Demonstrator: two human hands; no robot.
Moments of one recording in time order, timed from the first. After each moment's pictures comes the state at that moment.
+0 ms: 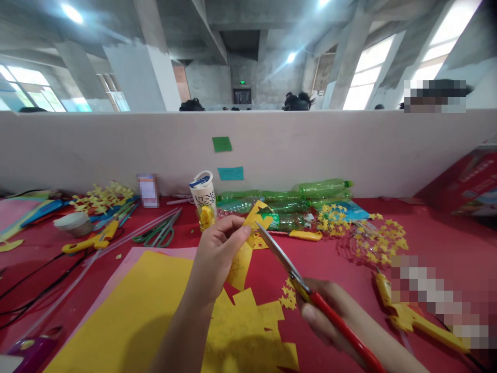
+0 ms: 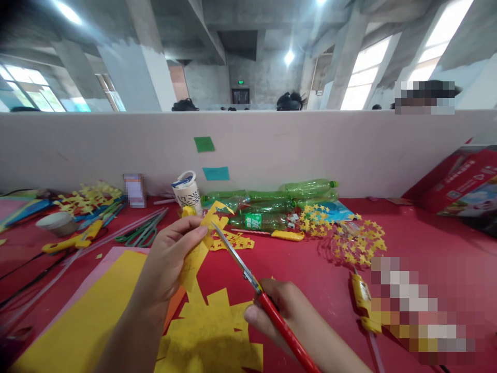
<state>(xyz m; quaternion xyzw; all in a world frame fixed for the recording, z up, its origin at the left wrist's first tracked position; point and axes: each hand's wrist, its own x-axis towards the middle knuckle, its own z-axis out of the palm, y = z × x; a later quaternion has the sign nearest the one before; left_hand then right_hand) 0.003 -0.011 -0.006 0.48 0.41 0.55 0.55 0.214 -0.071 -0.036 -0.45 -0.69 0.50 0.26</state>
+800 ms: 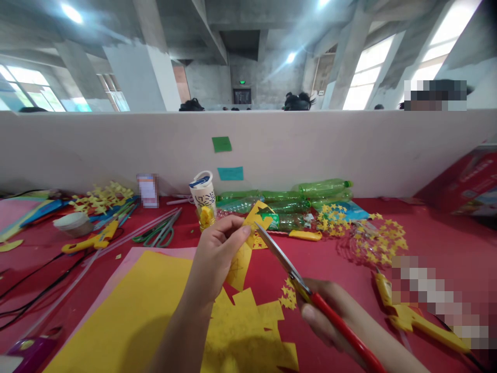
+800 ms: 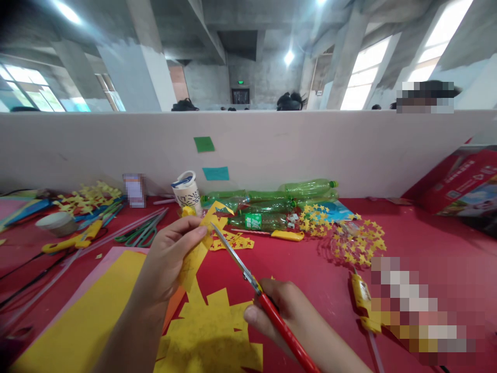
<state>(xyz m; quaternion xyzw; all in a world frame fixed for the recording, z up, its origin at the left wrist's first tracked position) 0.002 -0.011 -0.006 0.48 0.41 0.55 0.55 0.216 -0.072 -0.036 -0.45 -0.70 0.50 0.24</state>
